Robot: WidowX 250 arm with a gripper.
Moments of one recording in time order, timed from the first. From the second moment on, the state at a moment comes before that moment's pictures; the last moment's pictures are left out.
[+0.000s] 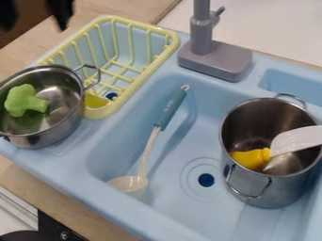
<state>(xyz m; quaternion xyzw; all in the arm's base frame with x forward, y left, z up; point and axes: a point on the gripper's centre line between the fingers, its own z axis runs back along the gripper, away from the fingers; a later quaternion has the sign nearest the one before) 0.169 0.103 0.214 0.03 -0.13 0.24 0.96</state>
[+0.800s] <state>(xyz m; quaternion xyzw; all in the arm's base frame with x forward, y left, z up) 0.147 0.096 0.167 0.02 -0.11 0.14 0.98</state>
